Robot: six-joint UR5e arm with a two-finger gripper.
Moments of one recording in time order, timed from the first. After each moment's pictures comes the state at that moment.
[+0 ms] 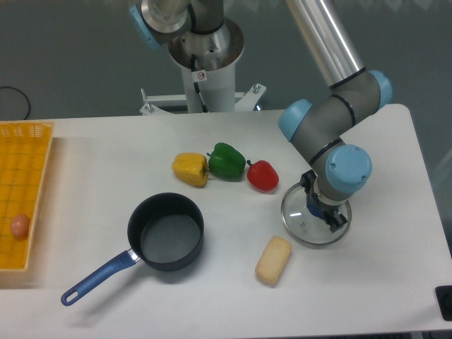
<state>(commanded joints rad) 2.68 -2.16 -1.53 -1.14 1.66 1.67</state>
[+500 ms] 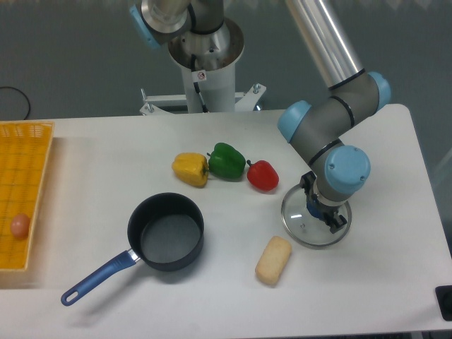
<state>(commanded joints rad) 2.68 -2.16 -1.55 -1.13 1.66 1.67</state>
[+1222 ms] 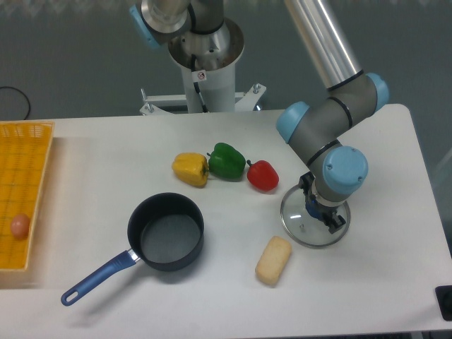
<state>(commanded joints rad) 2.68 -2.16 -1.56 -1.11 1.66 1.66</state>
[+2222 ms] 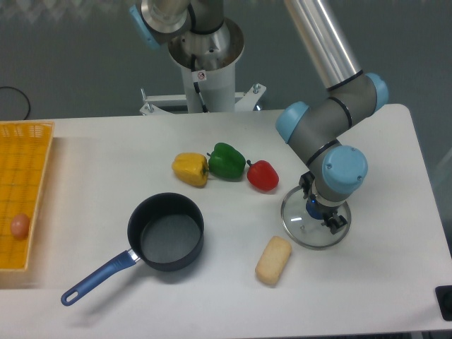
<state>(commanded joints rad) 2.68 -2.13 -1.55 -1.10 1.66 1.67</state>
